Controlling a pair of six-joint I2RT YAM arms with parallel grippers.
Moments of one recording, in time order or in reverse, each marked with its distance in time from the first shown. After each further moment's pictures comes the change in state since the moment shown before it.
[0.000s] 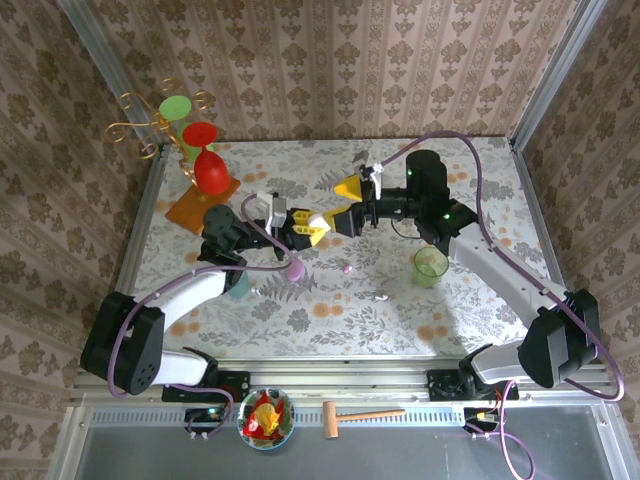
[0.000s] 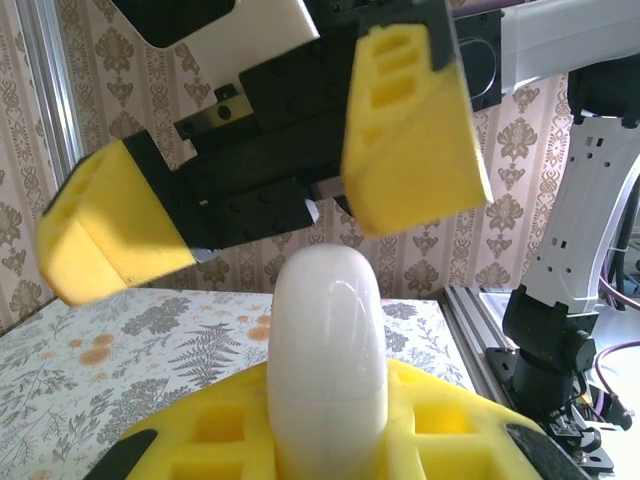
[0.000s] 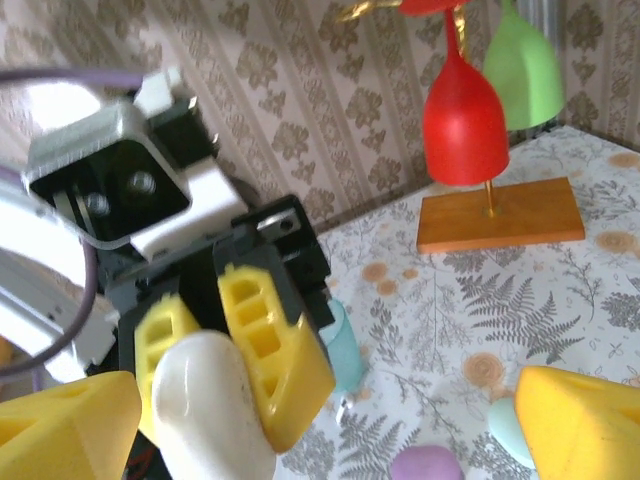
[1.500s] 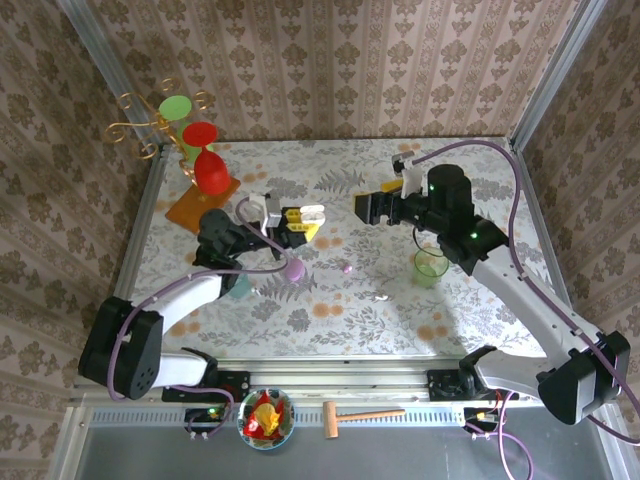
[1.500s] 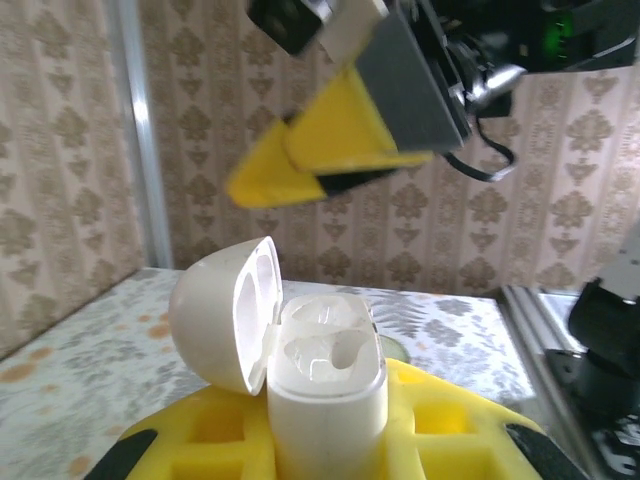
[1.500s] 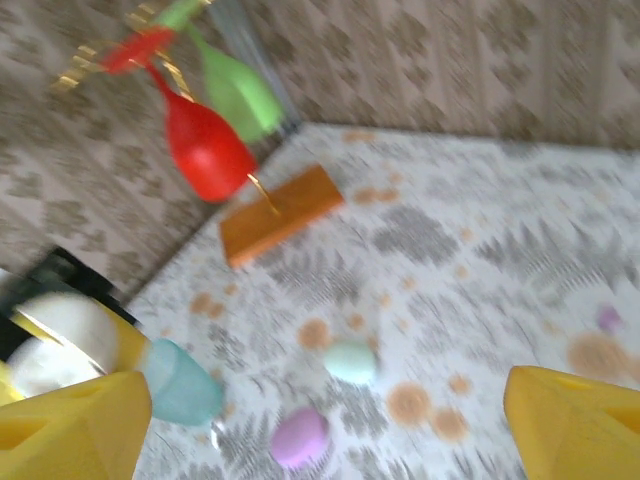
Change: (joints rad) left arm 0.051 -0.035 -0.058 -0.014 -0.109 0.064; right arm -0.033 -0.204 -0.082 -0.214 0.567 0.210
